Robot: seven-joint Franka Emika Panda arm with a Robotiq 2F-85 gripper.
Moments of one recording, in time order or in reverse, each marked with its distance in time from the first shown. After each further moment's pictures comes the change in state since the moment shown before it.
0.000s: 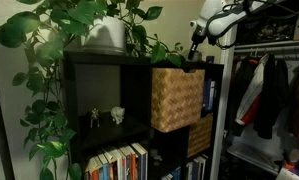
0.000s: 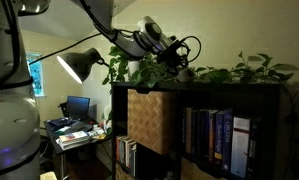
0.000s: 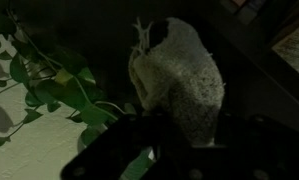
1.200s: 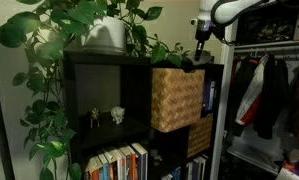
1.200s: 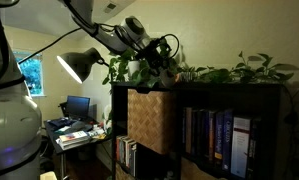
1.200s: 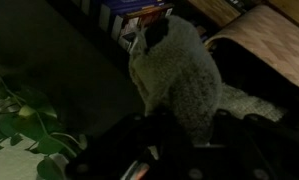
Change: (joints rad) arm 0.069 -0.154 0.093 -0.095 0.014 -0.357 0.067
